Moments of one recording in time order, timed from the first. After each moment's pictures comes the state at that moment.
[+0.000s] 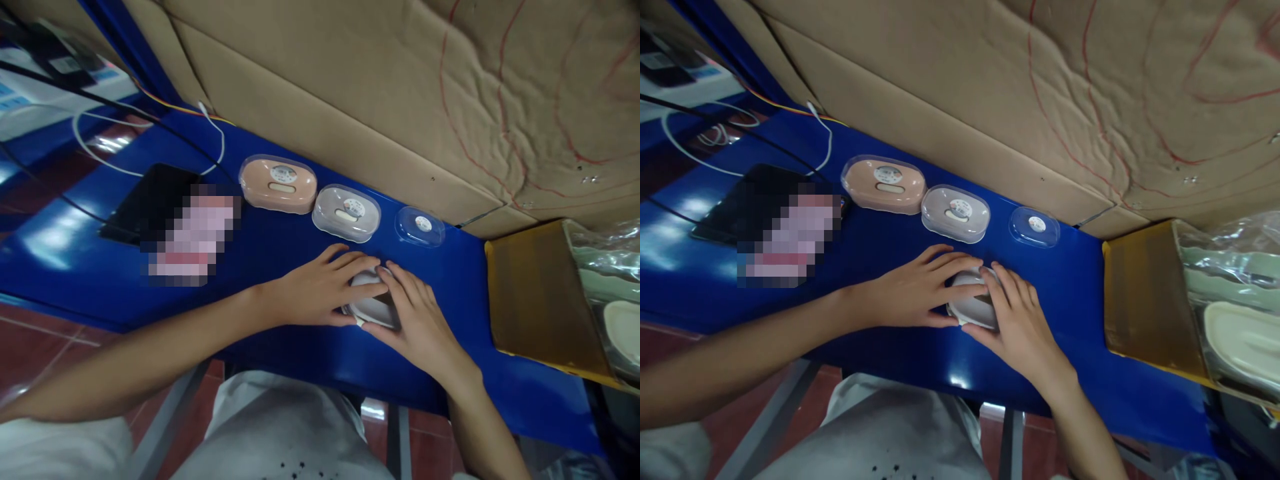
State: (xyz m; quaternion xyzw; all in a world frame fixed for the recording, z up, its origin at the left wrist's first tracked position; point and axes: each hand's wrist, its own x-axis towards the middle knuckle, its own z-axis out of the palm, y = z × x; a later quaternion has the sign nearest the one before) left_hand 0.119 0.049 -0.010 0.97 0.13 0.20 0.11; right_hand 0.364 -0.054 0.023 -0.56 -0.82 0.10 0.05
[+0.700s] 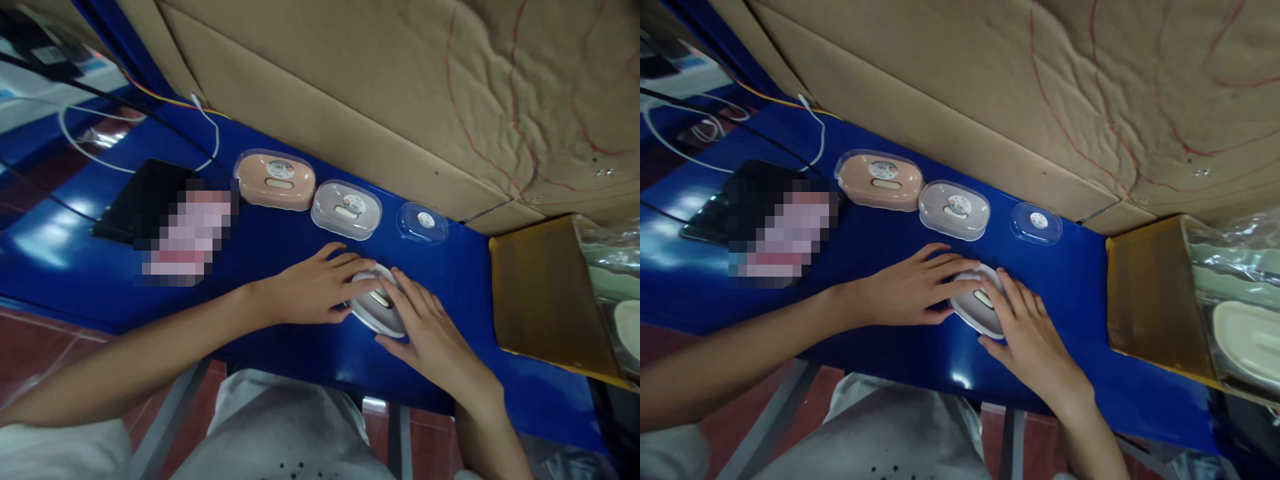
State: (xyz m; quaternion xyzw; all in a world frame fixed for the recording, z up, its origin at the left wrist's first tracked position) left_hand 0.117 0.052 -0.008 0.97 0.13 0.17 0.14; right_hand 0.376 -0.069 0.027 -0.56 -0.82 0.13 0.00
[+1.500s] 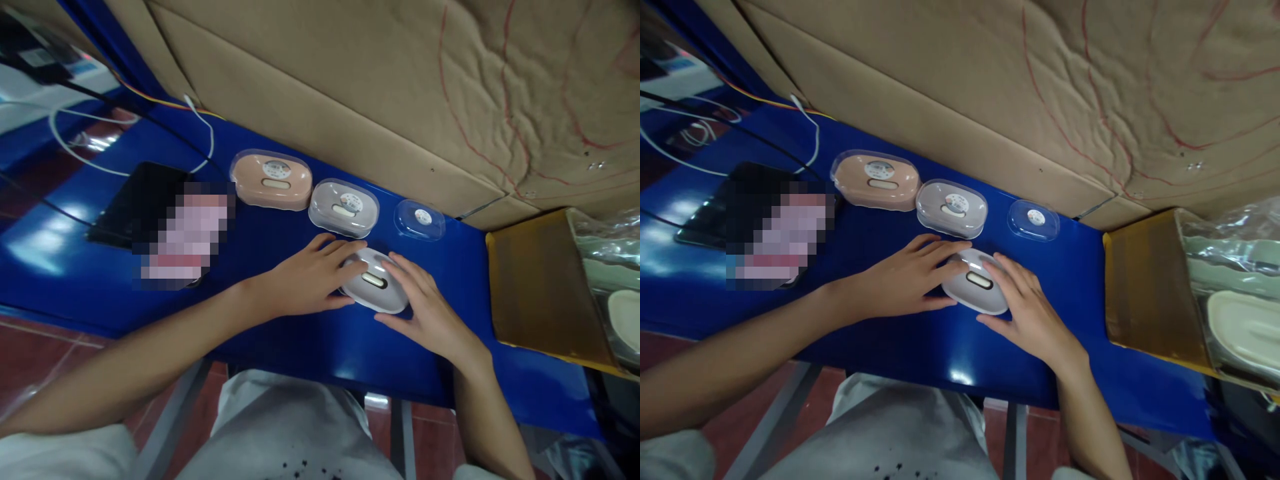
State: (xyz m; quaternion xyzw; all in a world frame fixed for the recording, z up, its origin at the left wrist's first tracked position) left_hand 0.112 0.058 -0.010 0.97 0.18 0.15 0.10; right_hand 0.387 -0.043 0.019 -0.53 -0.82 0.18 0.10
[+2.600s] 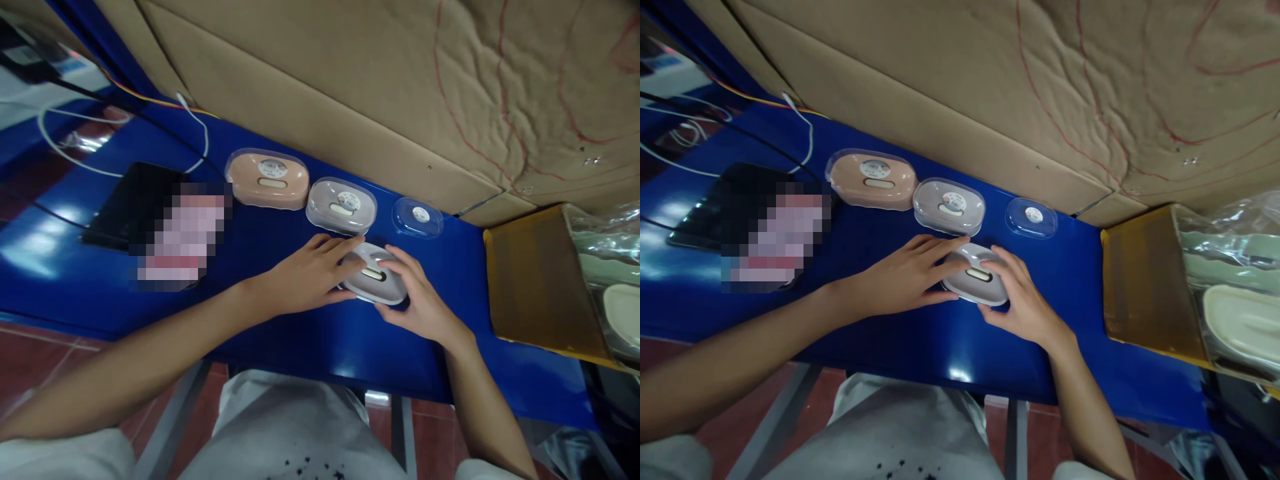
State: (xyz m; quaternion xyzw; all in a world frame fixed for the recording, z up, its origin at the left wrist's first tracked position) left_hand 0.114 0.058 -0.011 0.96 0.20 0.15 0.09; right_hand 0.388 -0.030 0.003 -0.51 -0.82 0.20 0.19
